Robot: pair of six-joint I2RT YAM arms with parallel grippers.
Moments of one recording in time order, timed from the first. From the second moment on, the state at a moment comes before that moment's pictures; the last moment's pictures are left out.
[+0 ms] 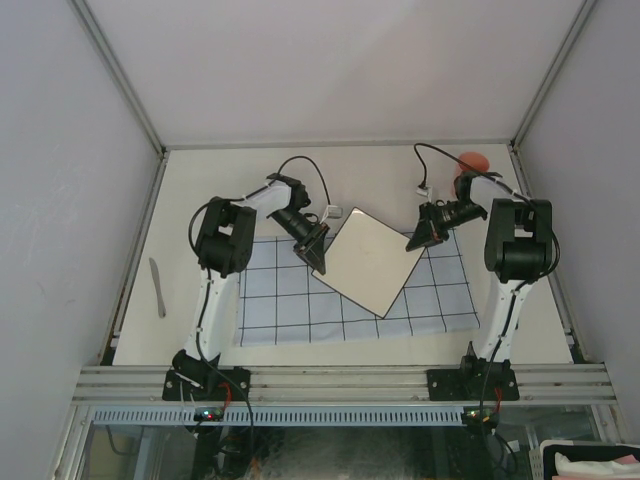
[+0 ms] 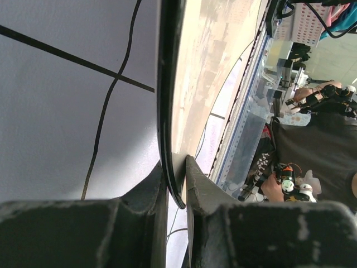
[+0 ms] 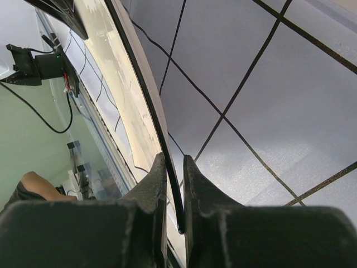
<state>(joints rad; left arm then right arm) -0.42 2.41 1.86 -1.35 1.00 0.53 -0.05 2.09 1.48 -1.12 -0.95 -0.46</state>
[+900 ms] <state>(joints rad) -0.39 2.31 1.71 -1.32 0.99 0.50 0.04 2.26 1.75 -1.30 -0.93 -0.51</state>
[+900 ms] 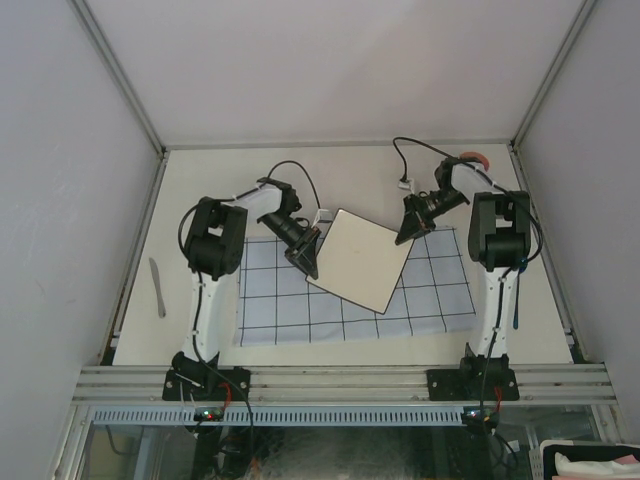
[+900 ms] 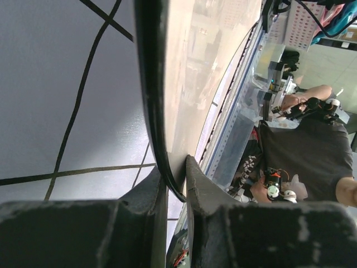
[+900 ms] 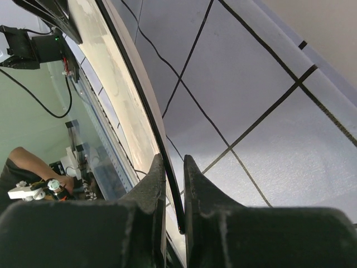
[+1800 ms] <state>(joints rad) -0.40 2.09 1.26 -0.69 0.97 -0.05 0.12 2.48 2.13 -1.51 -0.85 -0.61</state>
